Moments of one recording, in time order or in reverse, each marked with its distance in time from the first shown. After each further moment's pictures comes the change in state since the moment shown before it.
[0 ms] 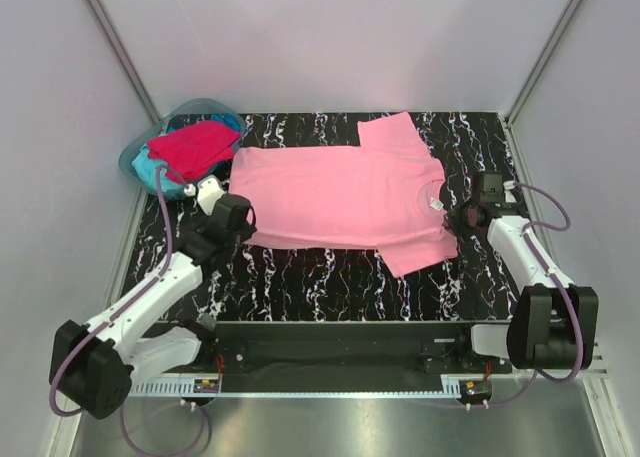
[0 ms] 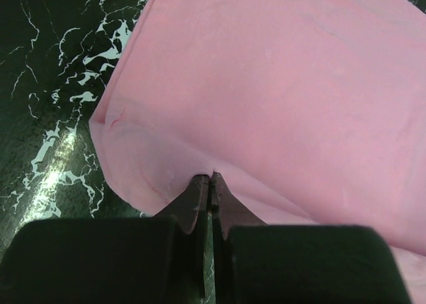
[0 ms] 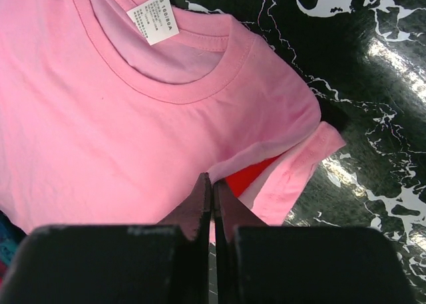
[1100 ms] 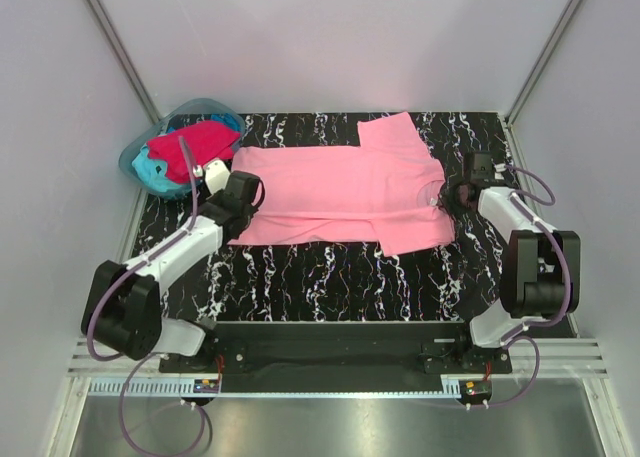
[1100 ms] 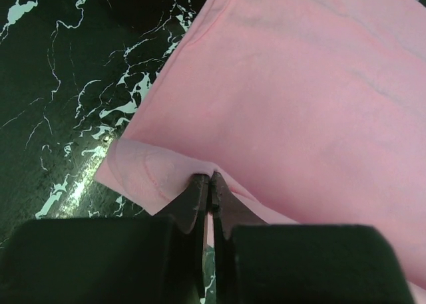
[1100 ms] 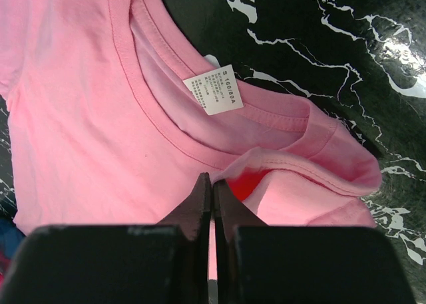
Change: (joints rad) left arm 0.095 0.327 0.142 0.098 -0.081 0.042; right arm -0.001 0.301 0.166 0.136 -0.002 0.044
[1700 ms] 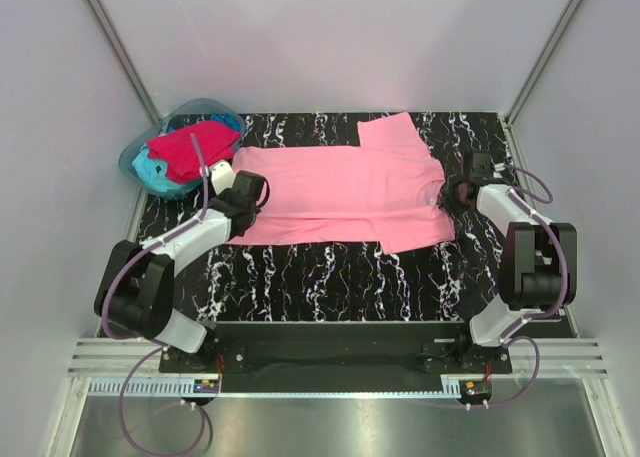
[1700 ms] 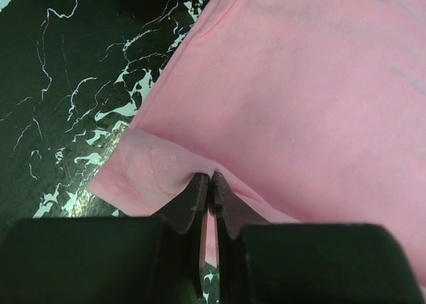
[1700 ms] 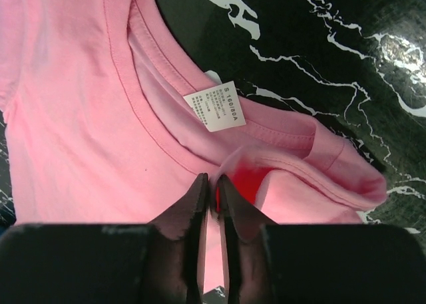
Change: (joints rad) left arm 0.018 0.137 0.016 0.042 -0.007 -0.002; right arm -0.007 0.048 0.019 0.029 0.000 0.003
